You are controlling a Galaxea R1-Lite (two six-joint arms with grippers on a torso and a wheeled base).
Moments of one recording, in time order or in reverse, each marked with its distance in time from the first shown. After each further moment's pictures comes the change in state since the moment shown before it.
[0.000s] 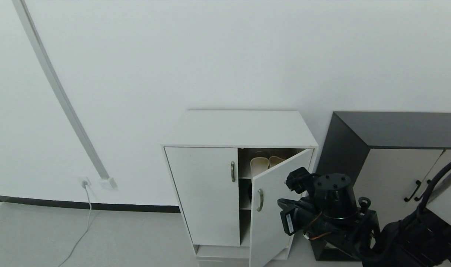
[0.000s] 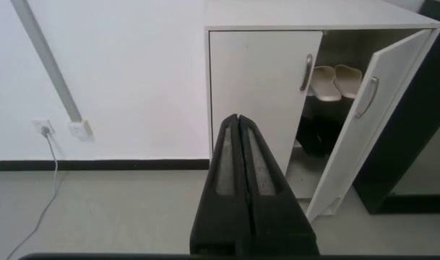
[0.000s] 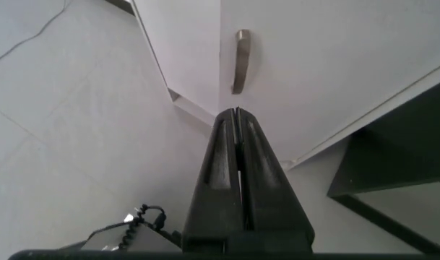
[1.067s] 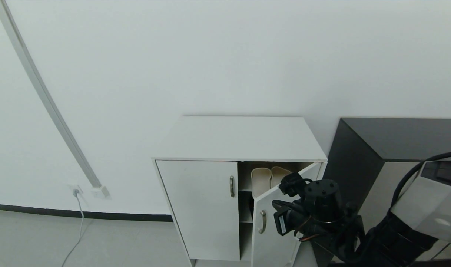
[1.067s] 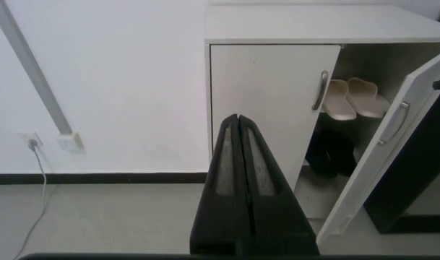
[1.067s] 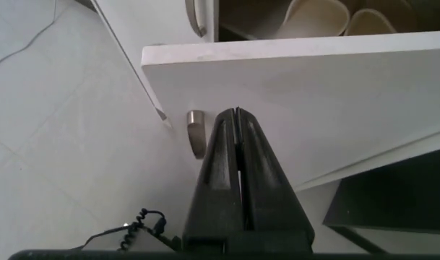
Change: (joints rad) left arm 0.000 0.000 0.000 0.000 -0.001 -0.003; right arm -0.009 0.121 -0.029 -0.125 0.000 0.003
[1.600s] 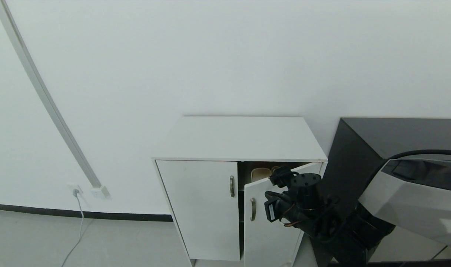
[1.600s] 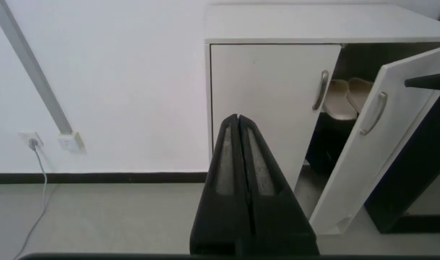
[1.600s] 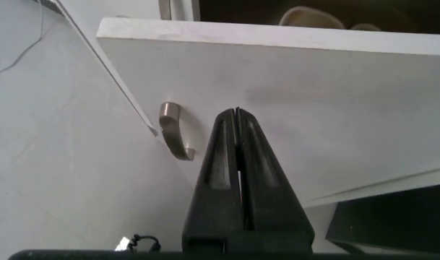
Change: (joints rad) left arm 0.000 0.000 0.000 0.000 0.000 0.001; right arm -0.025 0.133 -0.180 0.006 0.000 0.000
